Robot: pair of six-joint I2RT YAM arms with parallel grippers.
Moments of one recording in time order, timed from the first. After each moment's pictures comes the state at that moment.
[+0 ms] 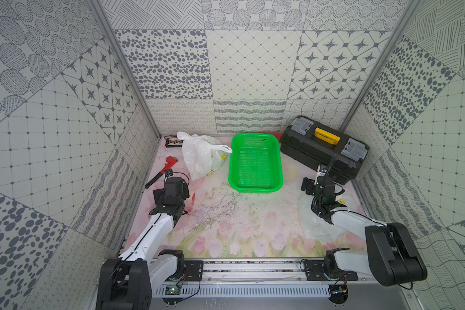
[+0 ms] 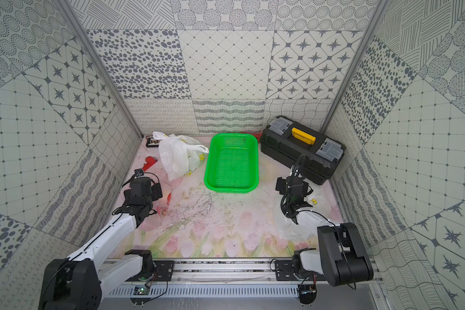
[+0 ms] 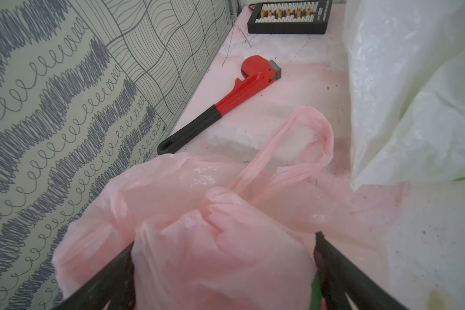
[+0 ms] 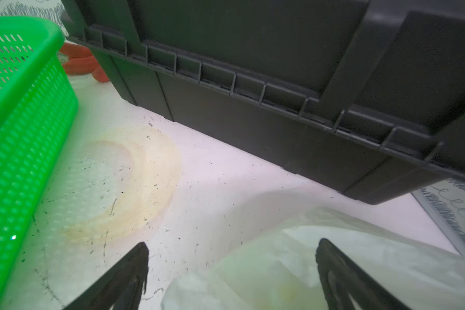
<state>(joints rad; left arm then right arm) -0.04 1.08 0.47 -0.02 -0.49 -0.11 0.14 1.34 0.42 0.44 0.34 0.14</state>
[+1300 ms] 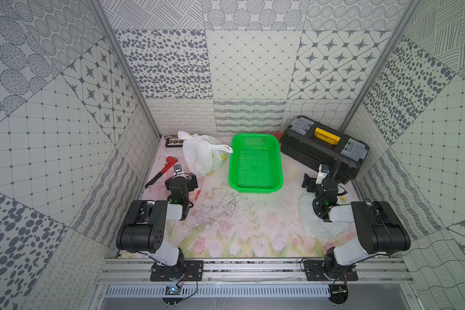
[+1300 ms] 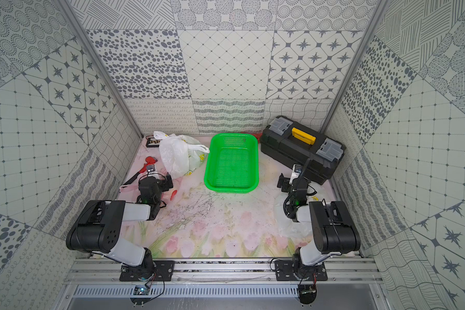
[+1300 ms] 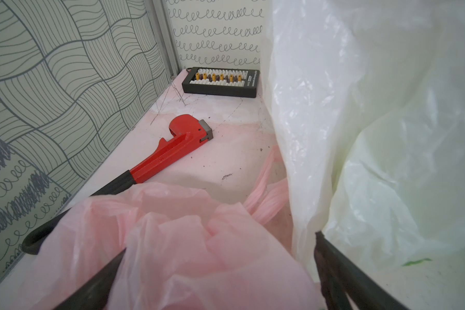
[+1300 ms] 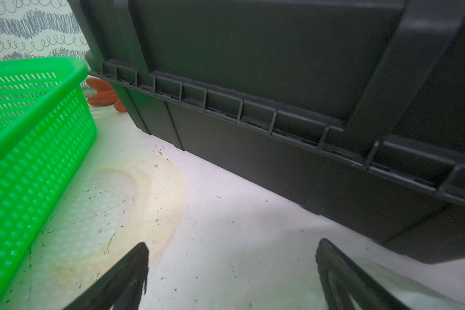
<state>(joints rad) -0.05 1.57 0.40 0.82 -0.27 -0.03 0.03 1.55 0.37 0.86 0.16 0.09</state>
